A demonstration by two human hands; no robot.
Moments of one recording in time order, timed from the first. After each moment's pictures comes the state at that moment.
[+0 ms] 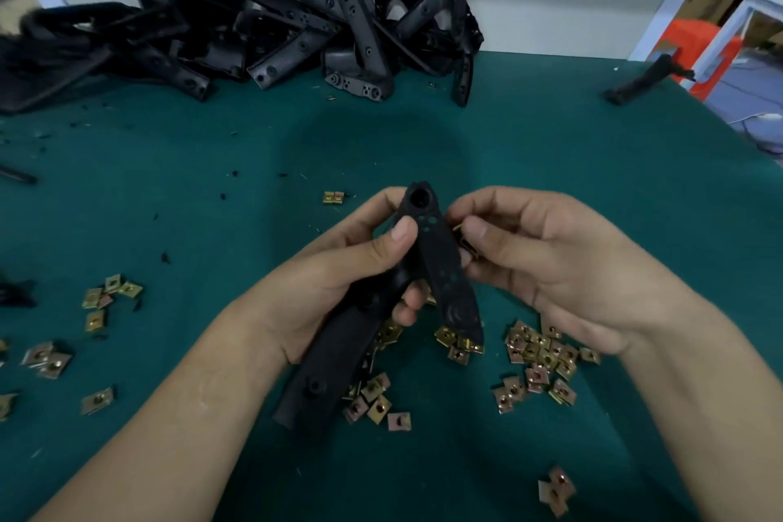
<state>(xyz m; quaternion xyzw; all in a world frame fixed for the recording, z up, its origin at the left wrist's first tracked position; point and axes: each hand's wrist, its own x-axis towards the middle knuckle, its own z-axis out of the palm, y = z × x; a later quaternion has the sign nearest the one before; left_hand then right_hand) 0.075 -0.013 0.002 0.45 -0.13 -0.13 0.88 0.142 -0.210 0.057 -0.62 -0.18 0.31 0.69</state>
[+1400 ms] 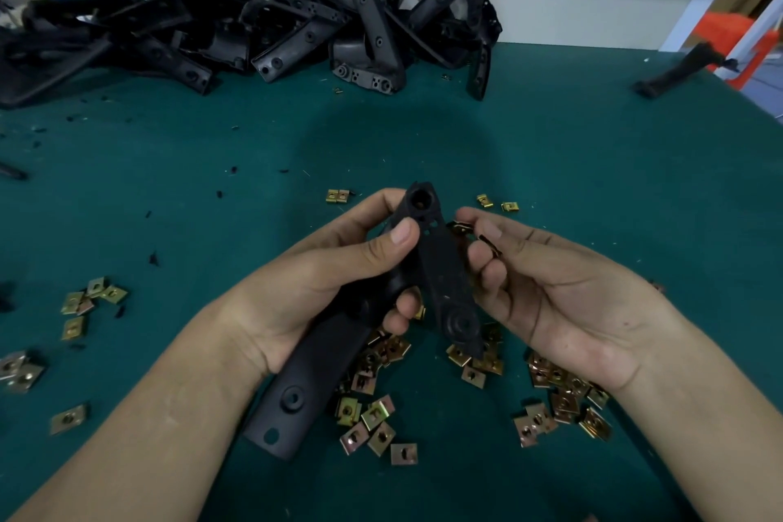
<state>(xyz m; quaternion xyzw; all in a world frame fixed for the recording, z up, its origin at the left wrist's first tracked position) 0.080 -0.005 -0.002 0.44 -0.08 -0.14 0.89 0.158 -0.208 0.021 -0.41 -0.05 0.46 0.79</state>
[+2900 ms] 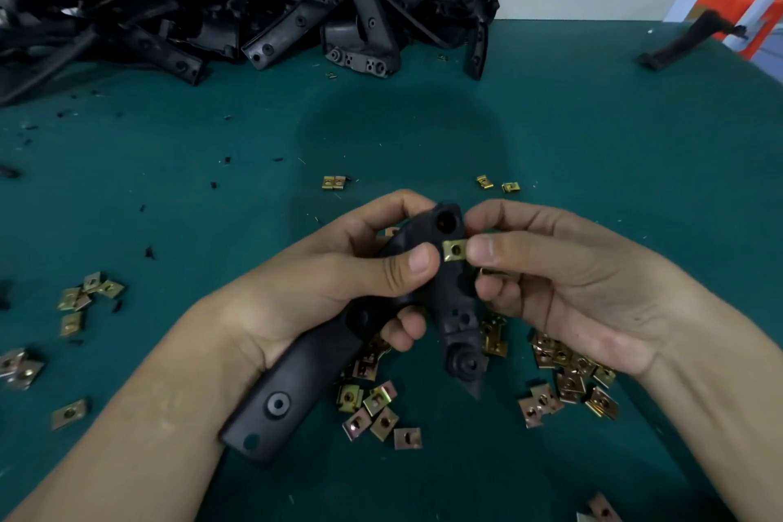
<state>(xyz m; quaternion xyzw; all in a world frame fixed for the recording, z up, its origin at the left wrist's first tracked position) 0.074 -0.012 0.006 0.54 -0.05 -0.16 0.83 0.150 -0.211 0.031 -0.55 -0.10 0.42 0.71</state>
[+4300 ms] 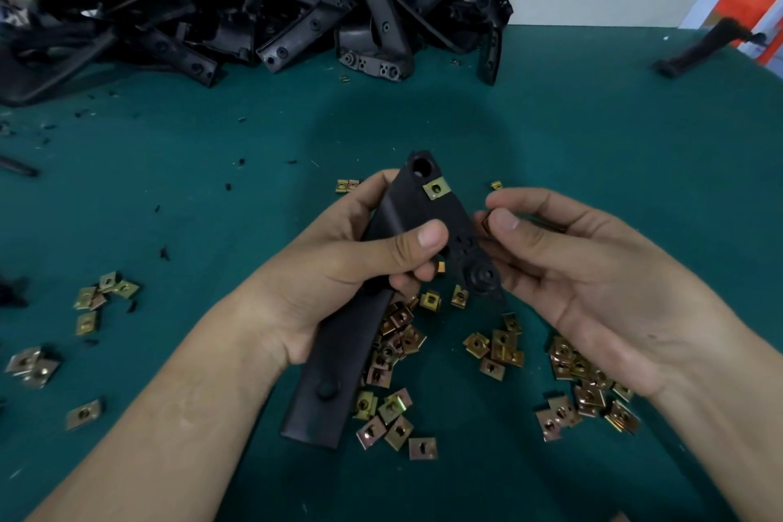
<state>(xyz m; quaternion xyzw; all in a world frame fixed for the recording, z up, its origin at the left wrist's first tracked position) 0.082 -0.010 0.004 0.52 -0.01 -0.06 0.85 0.142 -0.202 0.030 -0.55 -0.08 0.30 0.77</state>
